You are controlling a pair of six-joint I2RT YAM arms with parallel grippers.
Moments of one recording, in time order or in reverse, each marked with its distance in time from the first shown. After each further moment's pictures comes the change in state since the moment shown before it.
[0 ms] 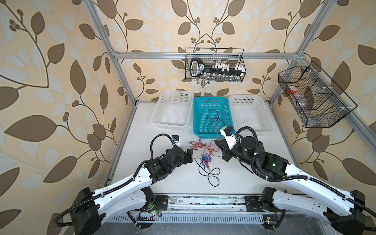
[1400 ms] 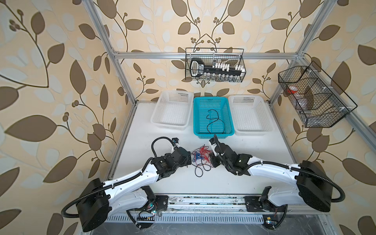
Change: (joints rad) left arm 0.000 0.136 0.013 -0.106 -0.036 -0.130; right arm -0.006 0.422 -0.204 0.203 0.041 0.187
